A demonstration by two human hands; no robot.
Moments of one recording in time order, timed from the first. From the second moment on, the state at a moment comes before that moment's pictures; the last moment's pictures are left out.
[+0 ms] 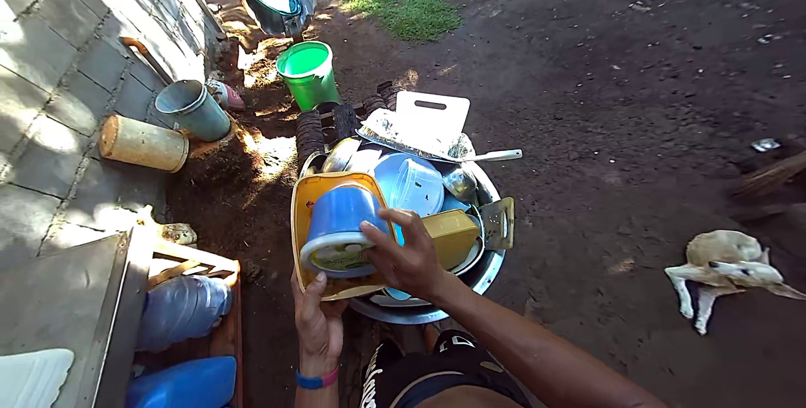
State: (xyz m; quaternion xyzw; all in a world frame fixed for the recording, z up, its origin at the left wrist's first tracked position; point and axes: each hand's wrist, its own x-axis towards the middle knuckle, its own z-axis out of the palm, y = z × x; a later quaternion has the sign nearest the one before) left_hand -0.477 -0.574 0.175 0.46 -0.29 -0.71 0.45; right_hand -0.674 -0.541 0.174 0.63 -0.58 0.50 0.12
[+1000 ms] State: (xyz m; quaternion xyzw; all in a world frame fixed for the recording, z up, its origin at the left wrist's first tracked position) left_hand -0.476 -0.553 0.160 0.35 -0.25 -0.75 0.50; right_hand -0.689 -0.525 0.199 0.64 -0.53 0.56 -0.06
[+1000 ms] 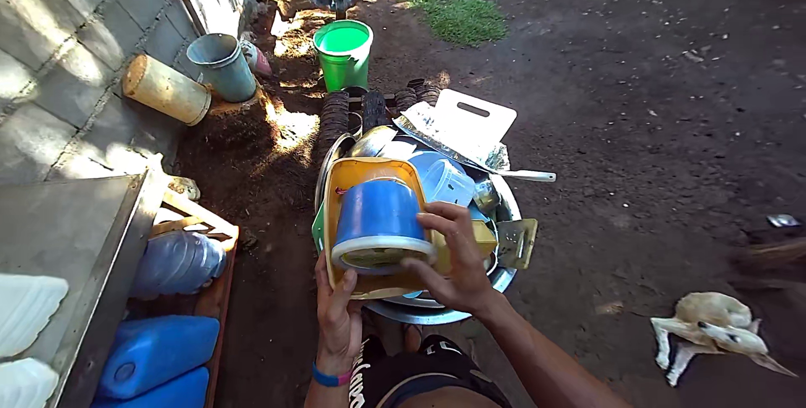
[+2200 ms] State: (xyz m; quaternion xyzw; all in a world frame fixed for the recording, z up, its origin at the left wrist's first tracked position) left_hand -0.467 -0.601 0.174 0.43 -0.29 -0.72 0.46; right_hand -0.840 -0.444 0.123 0.25 -0.84 0.42 0.23
